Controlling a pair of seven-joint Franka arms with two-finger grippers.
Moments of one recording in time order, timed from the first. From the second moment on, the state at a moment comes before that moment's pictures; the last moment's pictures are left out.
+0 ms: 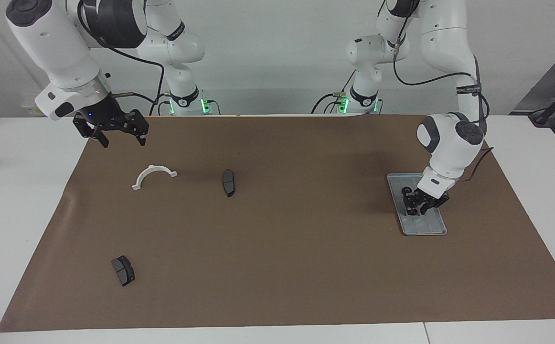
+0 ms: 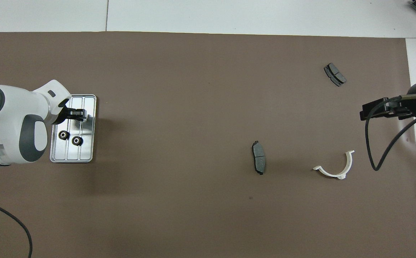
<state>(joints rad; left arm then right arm) 0.09 0.28 -0.09 -2.06 -0.03 2.48 0.09 0.05 0.02 -0.06 -1.63 0.03 1.62 -0.02</state>
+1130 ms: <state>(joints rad) 0.09 0.27 -0.10 -2.00 -0.03 2.39 0.08 0.04 0.02 -0.07 -1.63 0.03 1.62 -0.02</state>
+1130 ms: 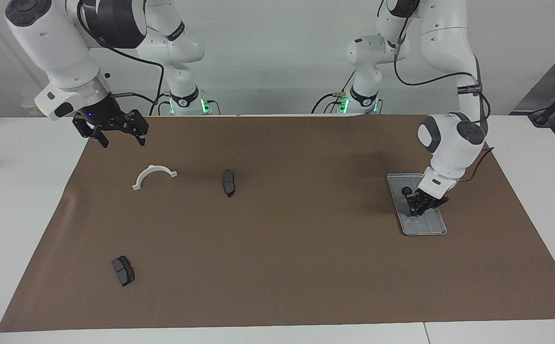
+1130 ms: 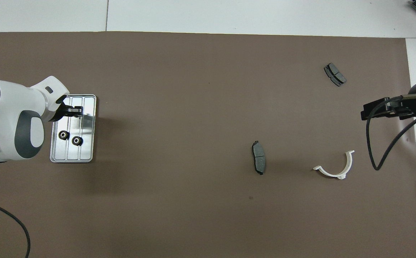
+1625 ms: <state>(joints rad) -0.18 0.23 -0.14 -1.84 -0.03 2.22 -0.35 0.03 0.02 -0.07 -1.64 0.03 1.62 -0.02</state>
